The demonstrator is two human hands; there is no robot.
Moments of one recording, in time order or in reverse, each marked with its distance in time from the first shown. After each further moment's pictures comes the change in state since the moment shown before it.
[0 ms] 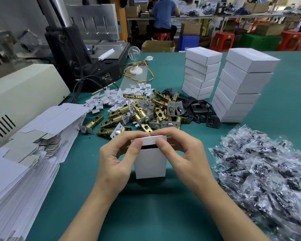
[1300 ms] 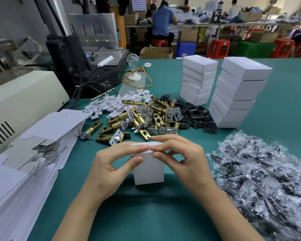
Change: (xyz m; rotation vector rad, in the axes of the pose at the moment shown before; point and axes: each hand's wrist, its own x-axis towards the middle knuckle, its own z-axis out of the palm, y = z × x) left_hand 0.005 -0.006 -0.026 0.211 -0.218 0.090; right_hand 0.003 0.023 -0.009 -0.123 0.003 -0.209
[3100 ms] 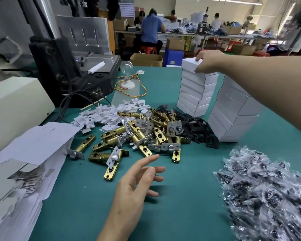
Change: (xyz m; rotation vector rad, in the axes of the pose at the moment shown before) left_hand 0.010 -0.015 0.045 -0.504 0.065 -0.410; right_hand 0.316 0.074 -0.132 -1.157 -0.342 0.510
